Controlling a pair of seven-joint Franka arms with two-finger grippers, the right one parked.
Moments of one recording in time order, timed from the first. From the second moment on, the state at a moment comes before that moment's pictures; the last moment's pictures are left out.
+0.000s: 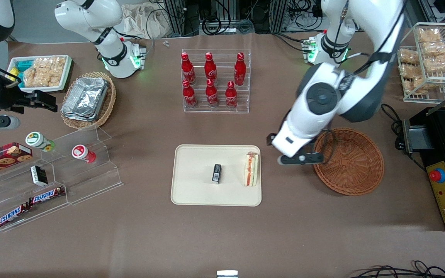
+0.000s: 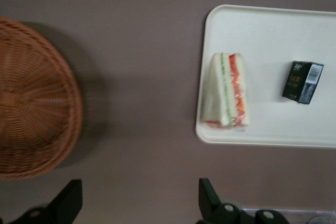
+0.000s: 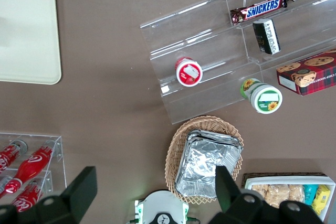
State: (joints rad) arm -0.16 0.28 -0.31 -1.66 0.03 1.87 -0.49
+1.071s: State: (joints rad) arm -0.07 -0.16 -0.06 -1.75 0.00 1.54 -0.02
